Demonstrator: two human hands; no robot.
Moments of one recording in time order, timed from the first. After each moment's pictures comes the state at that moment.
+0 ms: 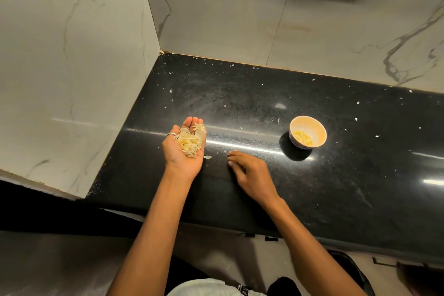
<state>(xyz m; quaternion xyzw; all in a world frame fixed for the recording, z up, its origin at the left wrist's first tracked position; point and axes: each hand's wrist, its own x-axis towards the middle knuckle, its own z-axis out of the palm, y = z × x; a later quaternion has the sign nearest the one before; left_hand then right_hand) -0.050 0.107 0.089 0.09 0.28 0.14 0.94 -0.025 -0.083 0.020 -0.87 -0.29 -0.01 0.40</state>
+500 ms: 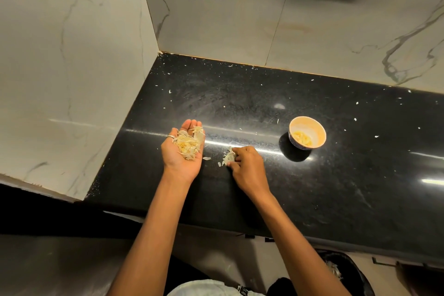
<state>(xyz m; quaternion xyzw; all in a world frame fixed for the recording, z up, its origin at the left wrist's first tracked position) -0.052 0.107 0.085 0.09 0.28 0.13 0.94 -0.021 -0.063 0.039 -0.91 -0.15 0.10 0.36</state>
